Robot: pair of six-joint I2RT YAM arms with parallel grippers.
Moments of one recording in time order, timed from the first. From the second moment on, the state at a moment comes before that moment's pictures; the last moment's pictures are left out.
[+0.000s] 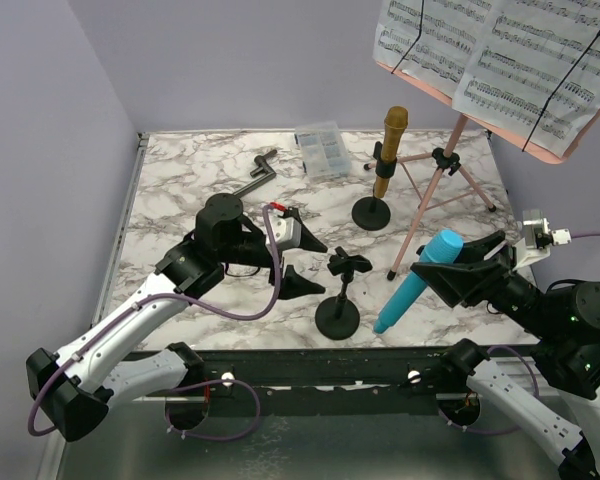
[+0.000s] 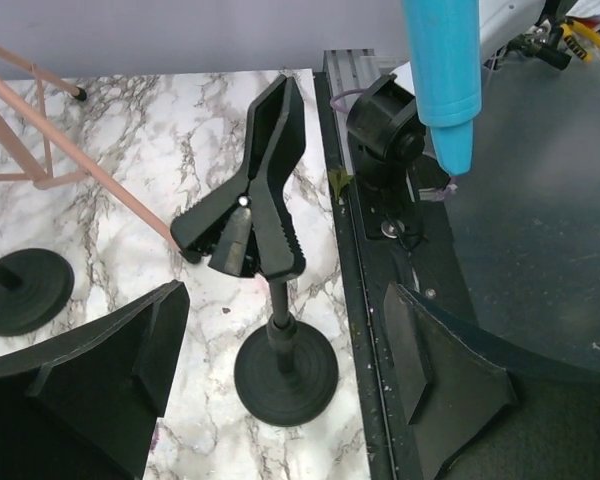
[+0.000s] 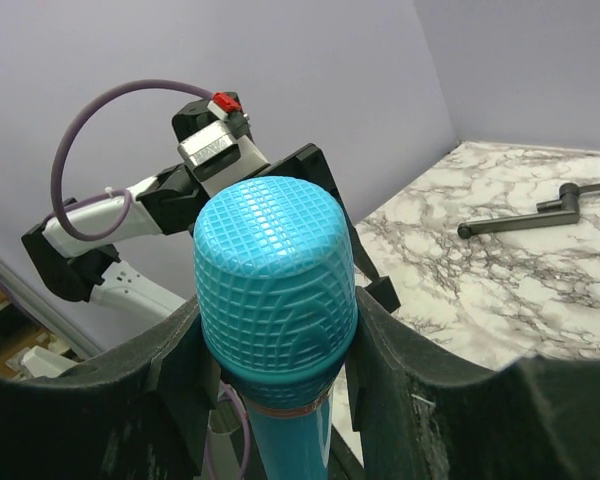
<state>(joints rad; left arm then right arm) -0.71 0.99 0.95 -0.15 0.92 0.15 0.63 0.37 0.95 -0.30 -0.31 0.54</state>
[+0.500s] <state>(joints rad) -0.71 1.14 1.06 -0.13 0.98 0.26 0.63 0.41 0.96 -0.28 -0.33 0.55</state>
